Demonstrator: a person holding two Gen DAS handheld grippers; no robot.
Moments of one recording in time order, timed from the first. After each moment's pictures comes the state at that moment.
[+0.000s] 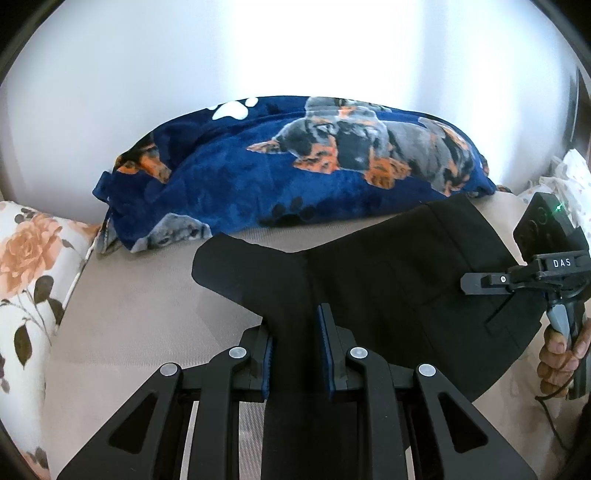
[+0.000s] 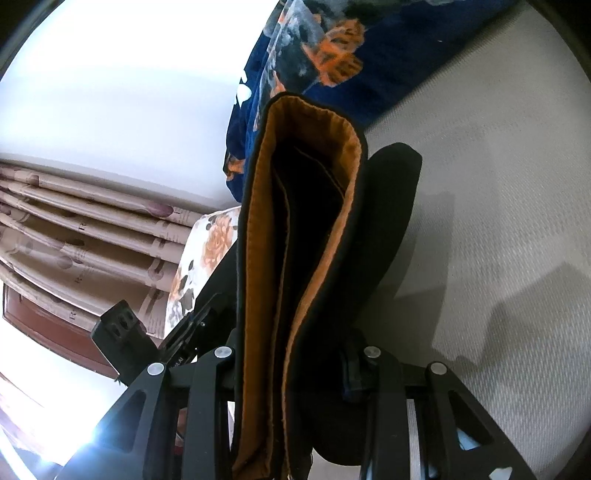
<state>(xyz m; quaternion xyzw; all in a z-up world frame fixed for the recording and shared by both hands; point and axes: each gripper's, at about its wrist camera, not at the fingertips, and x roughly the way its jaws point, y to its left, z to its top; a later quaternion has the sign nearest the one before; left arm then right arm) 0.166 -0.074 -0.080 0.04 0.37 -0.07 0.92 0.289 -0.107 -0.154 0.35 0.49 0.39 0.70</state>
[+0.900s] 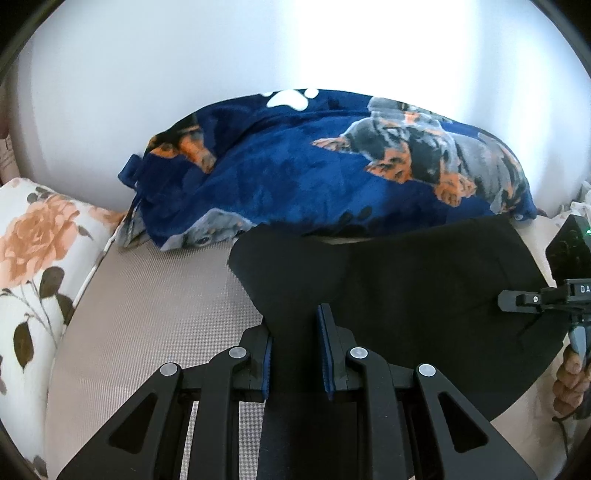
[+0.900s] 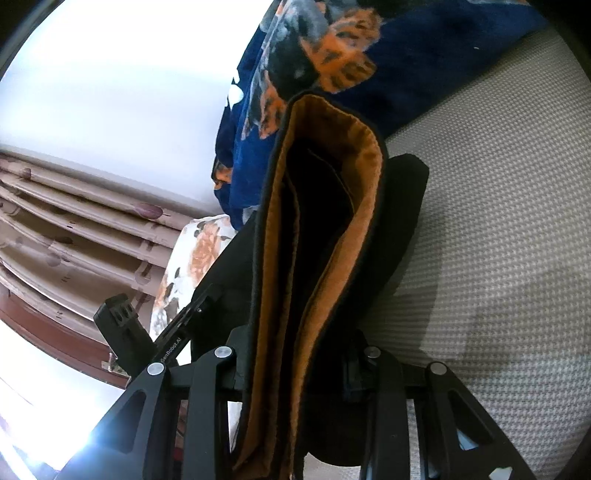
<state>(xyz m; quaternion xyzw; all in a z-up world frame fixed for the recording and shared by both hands) 0.206 -0.027 -0.103 0.01 0.37 -0.01 0.93 0.318 -0.087 -0.163 0.33 0.49 0.38 0.71</state>
